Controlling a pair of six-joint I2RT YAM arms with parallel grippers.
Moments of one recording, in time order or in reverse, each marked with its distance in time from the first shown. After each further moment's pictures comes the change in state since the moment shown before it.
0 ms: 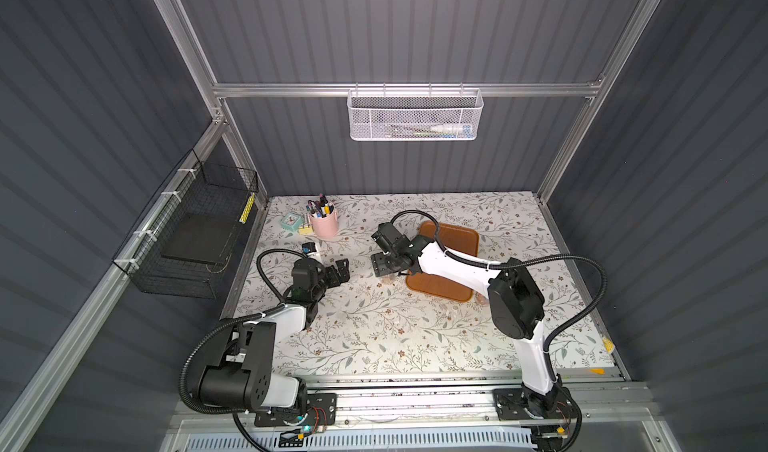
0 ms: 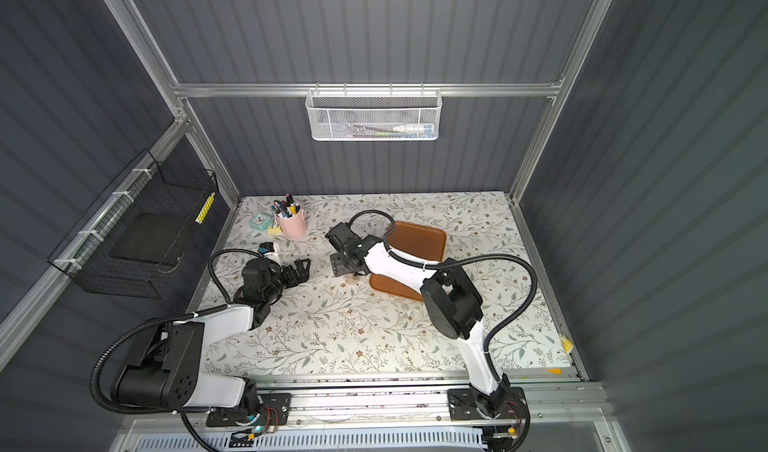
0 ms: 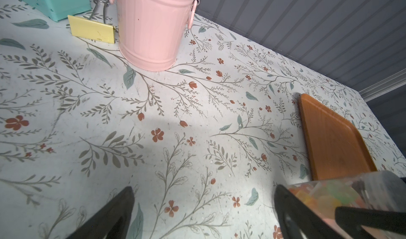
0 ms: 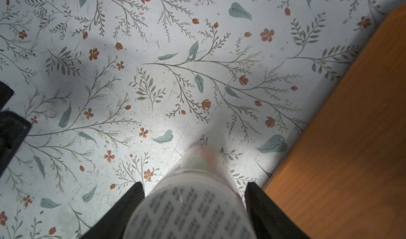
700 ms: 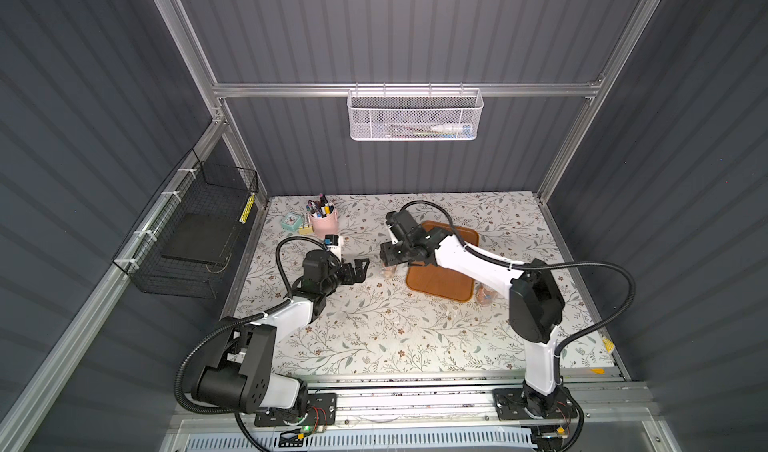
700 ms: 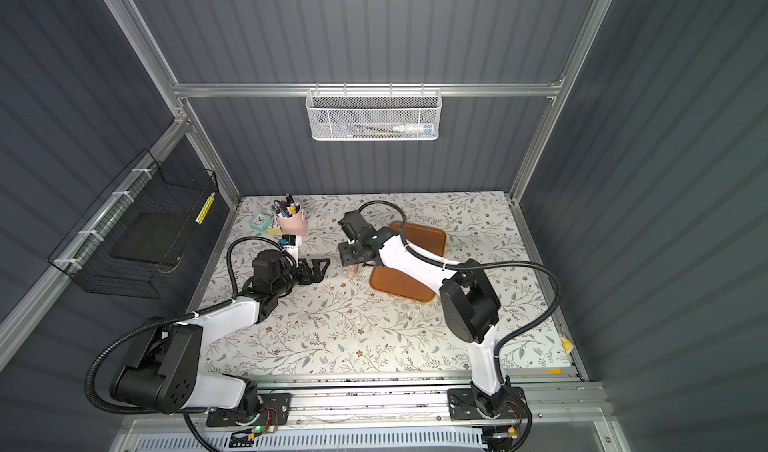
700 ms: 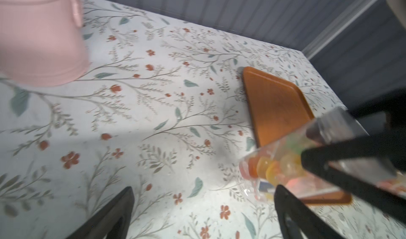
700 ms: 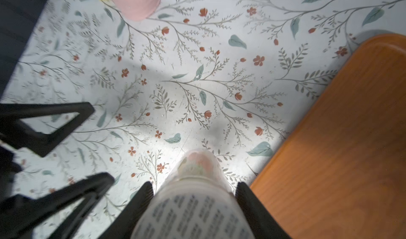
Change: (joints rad) left arm -0.134 -0.010 0.114 -0.099 0.194 0.126; right arm -0.110 -0.161 -0.055 0.026 -0.174 -0.065
